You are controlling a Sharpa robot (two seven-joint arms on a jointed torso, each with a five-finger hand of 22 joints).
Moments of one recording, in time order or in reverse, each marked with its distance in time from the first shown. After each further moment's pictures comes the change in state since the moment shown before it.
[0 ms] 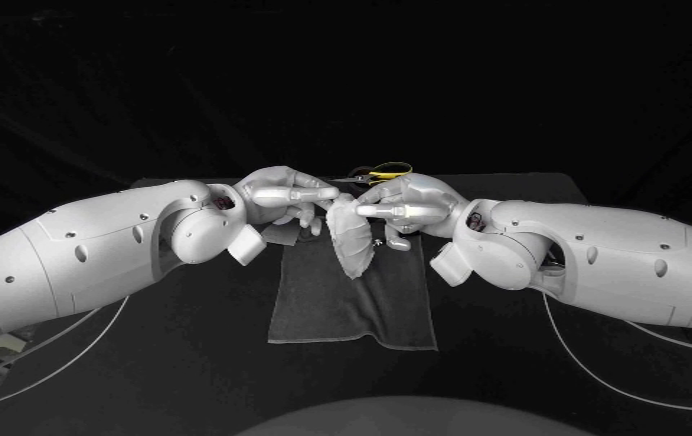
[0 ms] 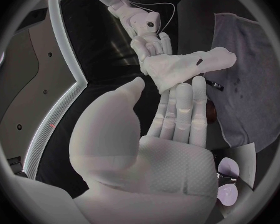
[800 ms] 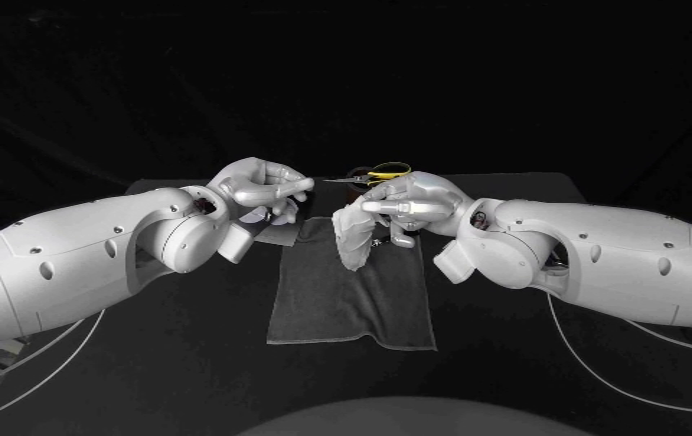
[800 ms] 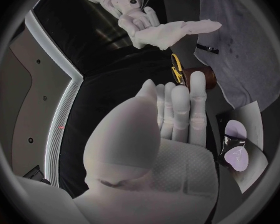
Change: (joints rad) left arm 0.000 -0.086 0.000 0.108 -0.044 -0.300 0.029; left_hand 0.310 0.205 -0.336 0.136 0.006 0.111 -0.100 0.278 0.040 -0.024 -0.091 0.536 0.133 0.160 -0.083 0.100 0.079 -0.001 0.147 -0.064 -0.010 -0.041; right arm 0.000 -0.015 0.000 -0.004 0.018 -0.024 0.000; right_hand -0.016 -0.007 0.004 -0.004 -0.004 0.002 -0.006 0.006 0.000 0.005 -0.005 0.000 0.002 0.000 0.000 0.000 0.001 -0.002 0.000 0.000 0.000 0.001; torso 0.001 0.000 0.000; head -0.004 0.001
